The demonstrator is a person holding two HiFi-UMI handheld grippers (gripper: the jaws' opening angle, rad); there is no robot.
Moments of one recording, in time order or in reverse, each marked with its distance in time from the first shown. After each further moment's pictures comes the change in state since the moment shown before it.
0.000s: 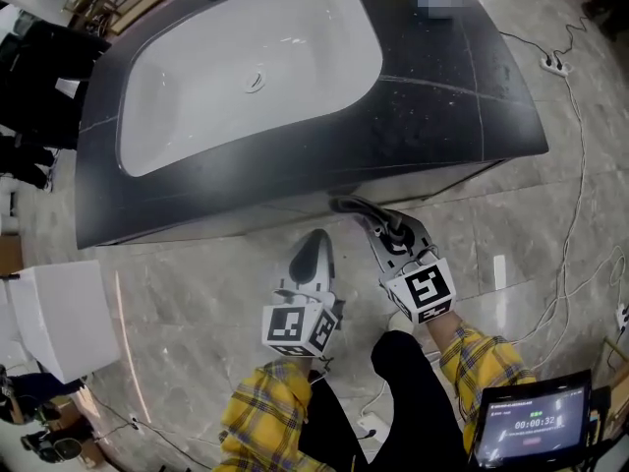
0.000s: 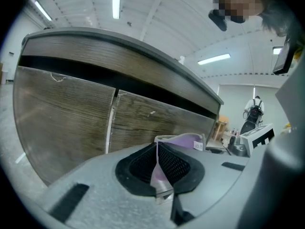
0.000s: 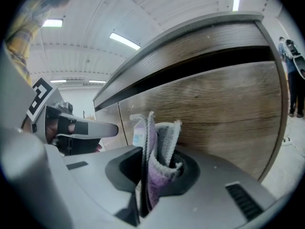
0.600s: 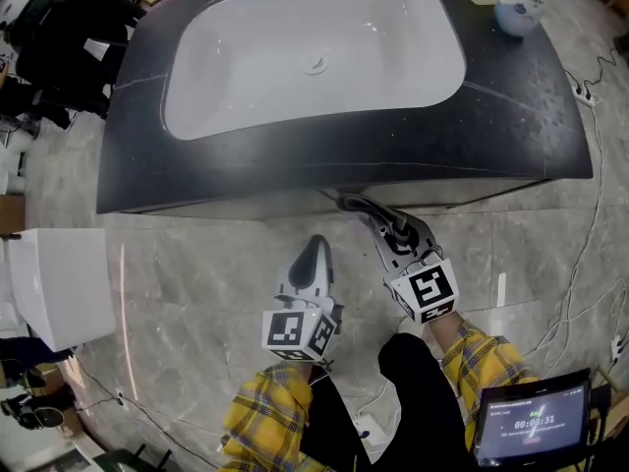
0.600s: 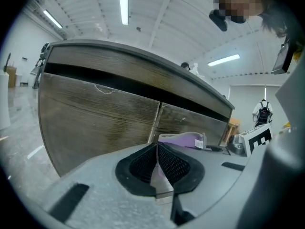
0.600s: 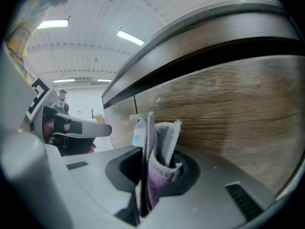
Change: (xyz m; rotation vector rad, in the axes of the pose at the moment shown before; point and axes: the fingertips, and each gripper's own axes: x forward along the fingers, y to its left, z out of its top) left arm -0.056 0.077 0.003 -0.033 -0.029 0.128; right arm 0.050 0.066 -0.001 -0.033 0.015 0.096
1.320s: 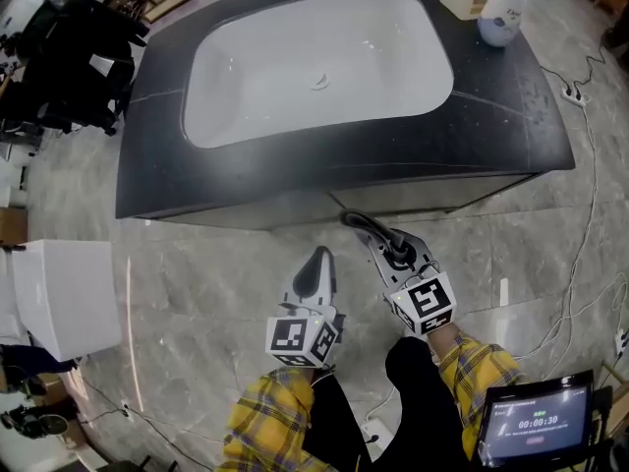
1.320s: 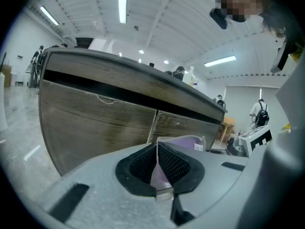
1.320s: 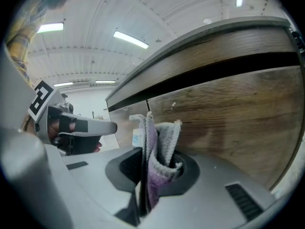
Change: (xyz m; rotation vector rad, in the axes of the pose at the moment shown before) left arm -0.027 -0.009 0.017 0.008 0.017 -0.051; right arm -0.024 0.031 0.009 0.048 0.021 -0.001
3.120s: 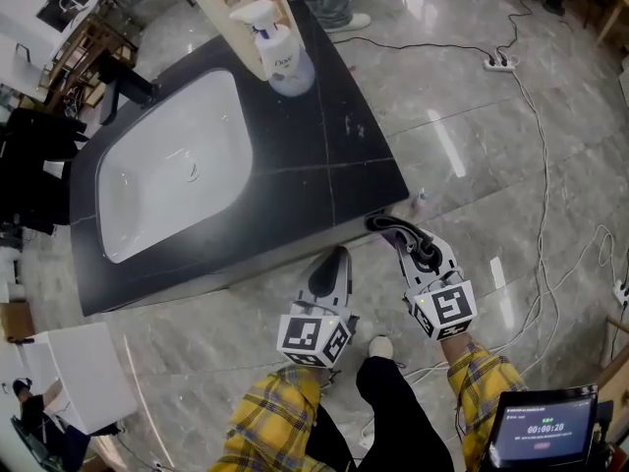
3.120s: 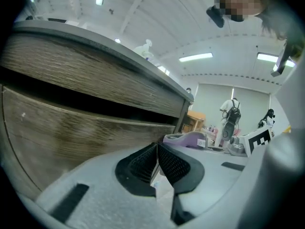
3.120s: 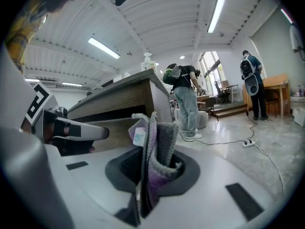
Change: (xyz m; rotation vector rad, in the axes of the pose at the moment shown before) left arm 0.155 -0.274 -0.003 0.077 0.069 -0.333; right arm -0.209 -0.261 0.035 0.064 -0.118 -0.407
